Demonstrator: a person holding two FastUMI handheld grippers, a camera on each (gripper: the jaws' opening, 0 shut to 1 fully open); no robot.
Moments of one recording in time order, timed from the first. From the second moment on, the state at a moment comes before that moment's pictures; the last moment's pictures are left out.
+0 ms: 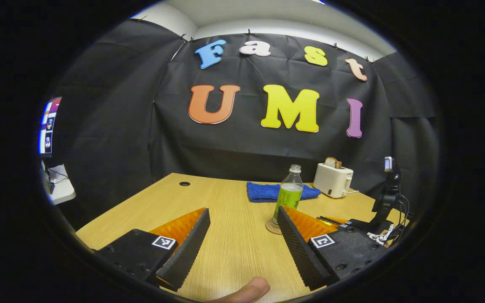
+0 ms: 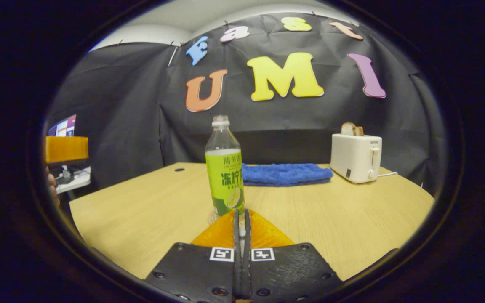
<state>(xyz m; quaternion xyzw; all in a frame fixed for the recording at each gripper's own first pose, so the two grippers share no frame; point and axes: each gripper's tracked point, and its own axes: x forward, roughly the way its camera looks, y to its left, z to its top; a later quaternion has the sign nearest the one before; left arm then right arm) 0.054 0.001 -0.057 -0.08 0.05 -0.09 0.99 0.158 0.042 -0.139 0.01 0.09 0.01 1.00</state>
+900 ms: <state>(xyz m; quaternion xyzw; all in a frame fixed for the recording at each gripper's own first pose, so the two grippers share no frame) 0.026 -0.003 -0.026 -0.07 0.02 -0.10 0.99 0.078 0.032 0.001 -0.02 0.00 -0.04 1.00</state>
